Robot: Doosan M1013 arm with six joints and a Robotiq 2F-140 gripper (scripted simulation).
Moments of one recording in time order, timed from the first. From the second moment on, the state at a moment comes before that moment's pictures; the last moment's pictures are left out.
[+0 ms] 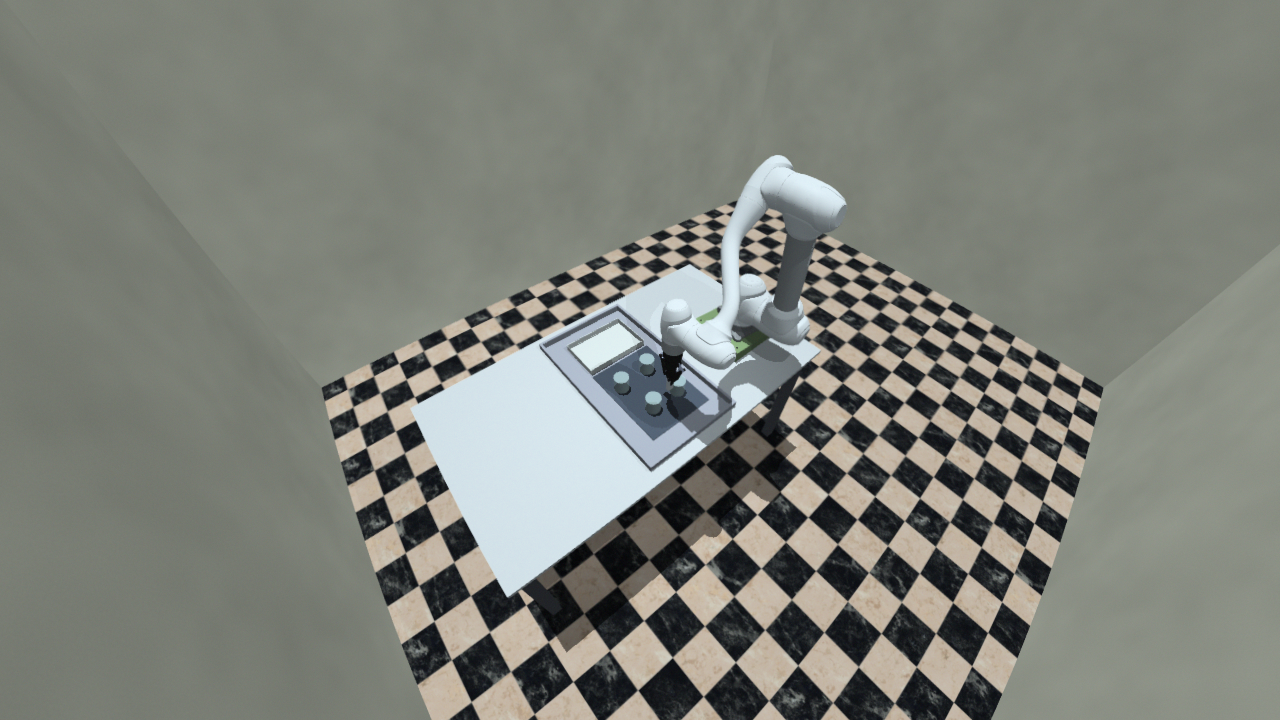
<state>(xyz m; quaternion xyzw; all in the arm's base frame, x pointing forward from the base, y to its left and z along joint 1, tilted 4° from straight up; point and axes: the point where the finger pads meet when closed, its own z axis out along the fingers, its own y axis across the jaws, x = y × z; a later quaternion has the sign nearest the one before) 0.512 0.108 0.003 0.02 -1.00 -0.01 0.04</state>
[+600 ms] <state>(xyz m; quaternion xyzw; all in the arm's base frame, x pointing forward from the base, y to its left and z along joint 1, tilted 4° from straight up) 0.510 0.108 0.005 0.02 -1.00 -0.01 0.04</state>
